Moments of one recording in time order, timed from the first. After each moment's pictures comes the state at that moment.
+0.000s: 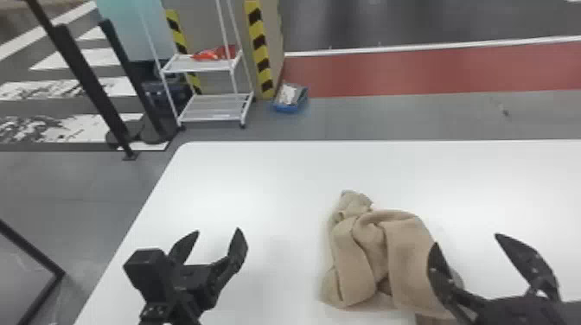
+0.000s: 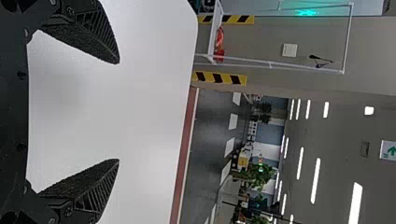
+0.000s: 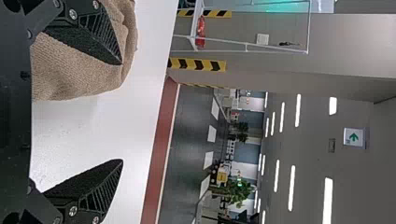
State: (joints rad) left arm 0.50 0.01 0.15 -1.97 0.19 0.12 -0.09; right arm 0.61 0.00 0.11 -2.09 0.18 0.00 0.08
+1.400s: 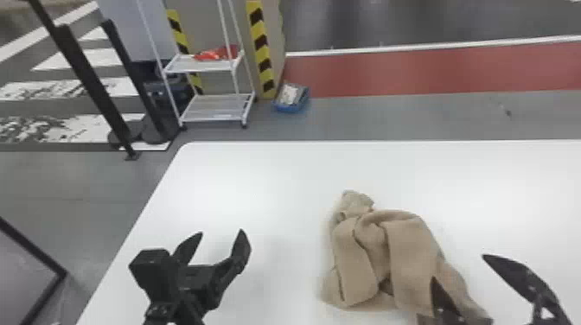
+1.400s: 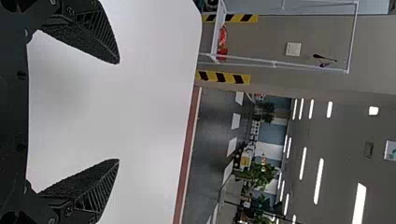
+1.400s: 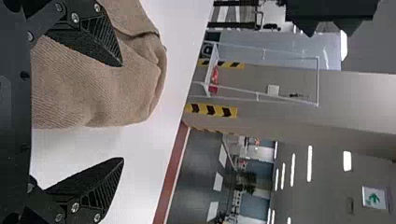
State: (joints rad) left arm 0.49 0.01 0.15 -1.95 0.19 0.13 -0.09; right arm 0.66 0.00 -0.01 -2.10 0.18 -0.03 0.44
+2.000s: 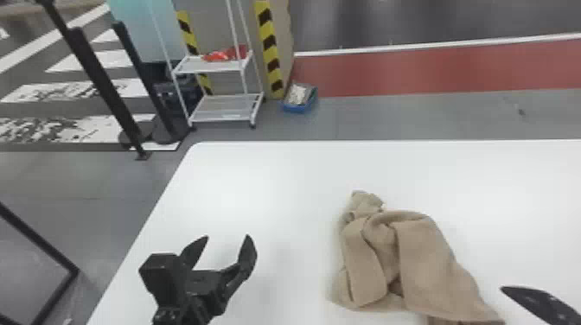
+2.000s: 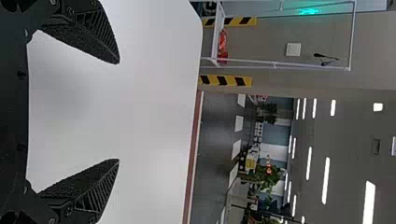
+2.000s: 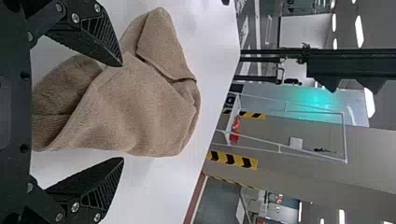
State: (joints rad) left arm 0.52 0.00 0.16 -1.97 0.14 0.12 -0.09; right arm 0.69 -0.02 -0.14 -2.13 0.19 0.02 0.75
